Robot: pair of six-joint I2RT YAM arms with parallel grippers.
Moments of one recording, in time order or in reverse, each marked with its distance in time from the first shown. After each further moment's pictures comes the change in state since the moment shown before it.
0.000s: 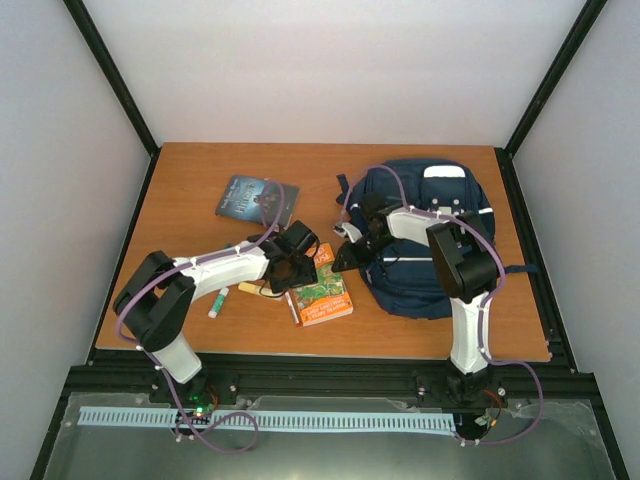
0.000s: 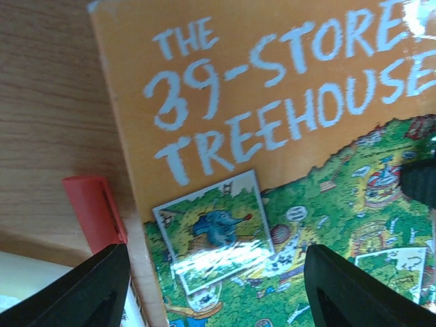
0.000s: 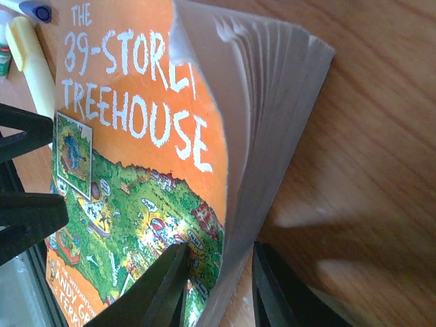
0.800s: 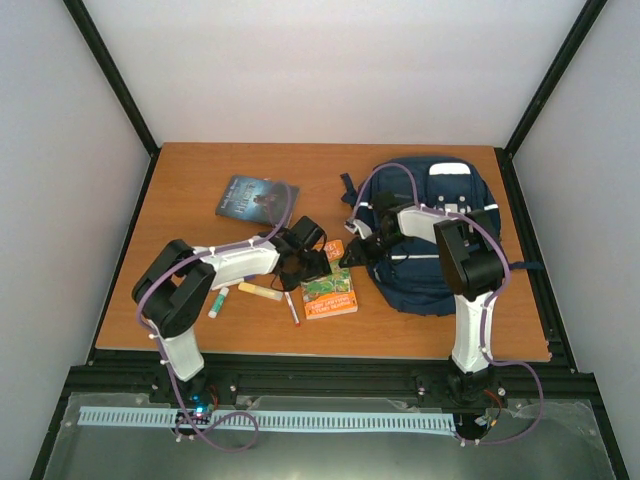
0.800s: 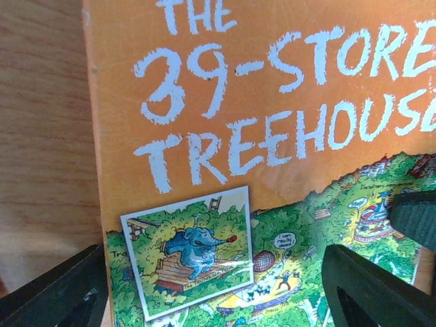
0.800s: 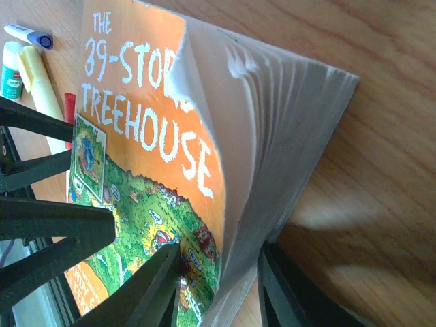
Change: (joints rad) left arm 0.006 0.138 0.065 0.111 0.100 -0.072; right arm -0.084 0.001 -0.040 0.019 -0.052 0.005
